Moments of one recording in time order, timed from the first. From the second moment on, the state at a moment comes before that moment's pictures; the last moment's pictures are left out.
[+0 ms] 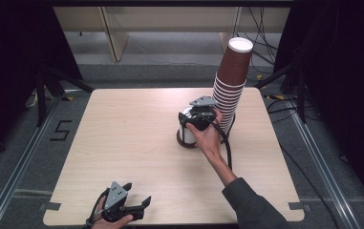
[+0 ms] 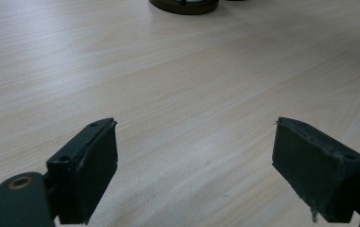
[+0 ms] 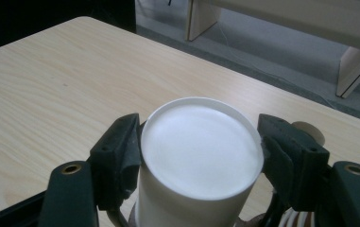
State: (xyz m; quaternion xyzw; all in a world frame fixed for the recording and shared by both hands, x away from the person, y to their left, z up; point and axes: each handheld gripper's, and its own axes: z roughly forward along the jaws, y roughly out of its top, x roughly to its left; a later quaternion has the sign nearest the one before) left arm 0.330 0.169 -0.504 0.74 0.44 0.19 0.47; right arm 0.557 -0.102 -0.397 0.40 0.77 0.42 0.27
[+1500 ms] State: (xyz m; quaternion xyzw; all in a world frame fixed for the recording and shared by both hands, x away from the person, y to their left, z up) left arm 0.333 0.170 -0.506 0.74 0.44 0.19 0.46; right arm 0.470 -0.117 -0.337 0.31 0.77 0.52 0.22
